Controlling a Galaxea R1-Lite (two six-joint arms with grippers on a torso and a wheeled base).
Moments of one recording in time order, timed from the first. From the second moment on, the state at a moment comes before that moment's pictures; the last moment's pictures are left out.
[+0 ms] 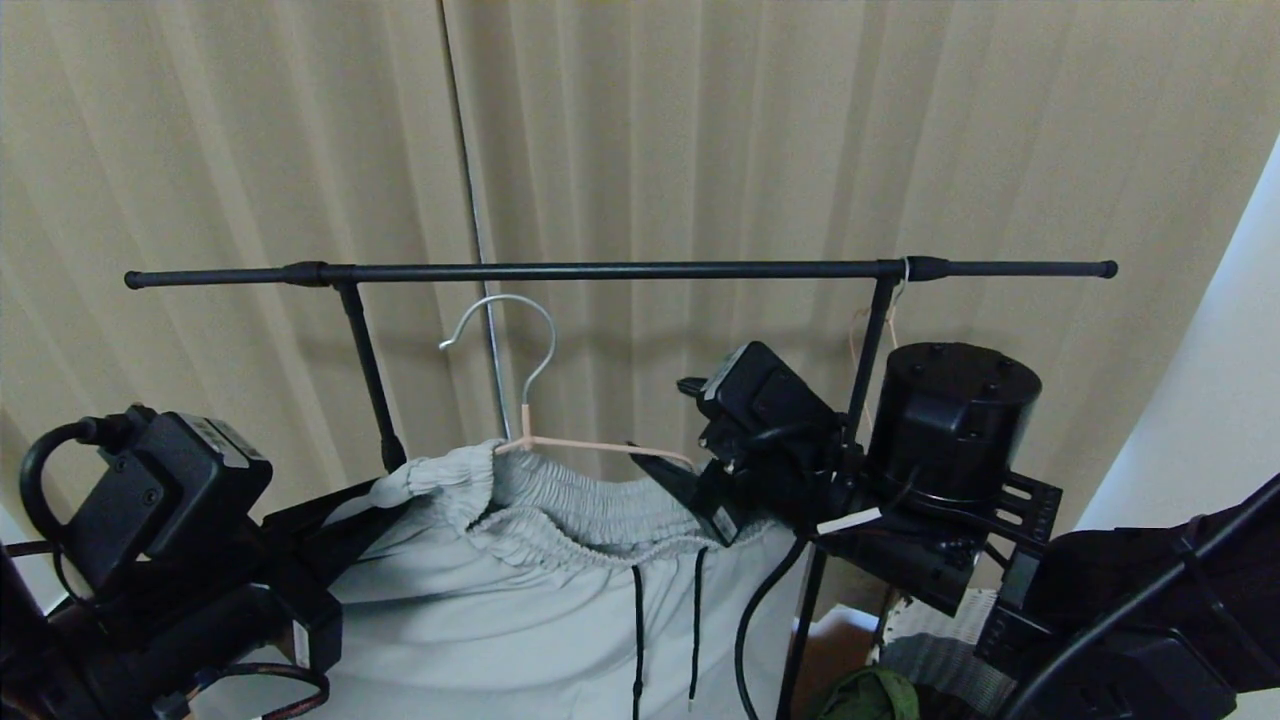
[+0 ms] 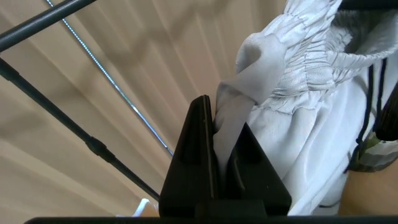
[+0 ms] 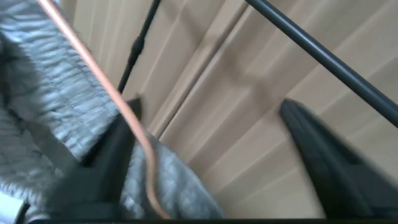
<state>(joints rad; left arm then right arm) -0.49 1.24 -0.27 -0.81 0.01 0.32 0.78 1.87 -0.81 -0.95 0.00 -0.41</state>
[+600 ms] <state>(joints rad) -0.49 1.24 -0.26 -0.81 0.01 0.33 0.79 1.87 -0.82 -0.95 0.00 -0.41</state>
